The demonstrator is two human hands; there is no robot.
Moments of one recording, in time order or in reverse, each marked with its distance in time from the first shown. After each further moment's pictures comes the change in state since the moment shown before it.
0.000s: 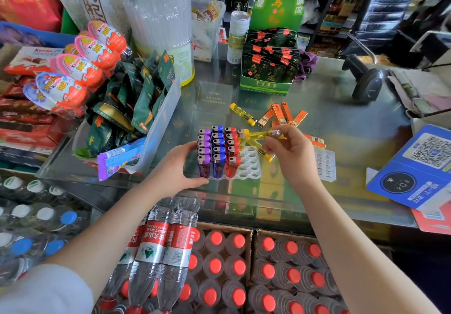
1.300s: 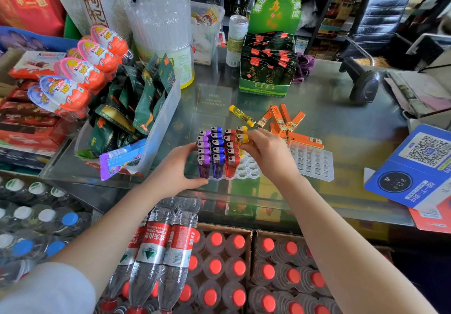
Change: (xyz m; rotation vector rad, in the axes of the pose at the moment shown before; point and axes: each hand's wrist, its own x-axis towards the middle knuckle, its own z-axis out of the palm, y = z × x) left_hand 0.005 -0.019 0.007 0.006 -0.005 0.022; right_hand 0.015 0.008 0.025 -0.550 -0.168 -0.563
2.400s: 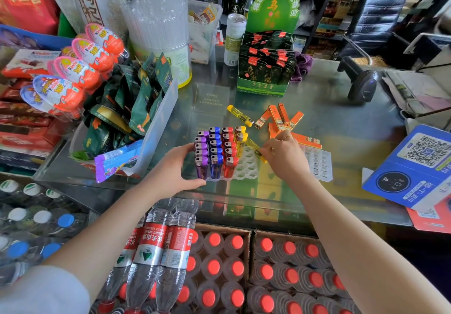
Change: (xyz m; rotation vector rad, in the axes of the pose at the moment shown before) left_hand -0.002 0.013 -0.007 -0.026 -0.026 -0.008; right_hand -0.009 0.030 -0.007 -0.218 -0.239 0.529
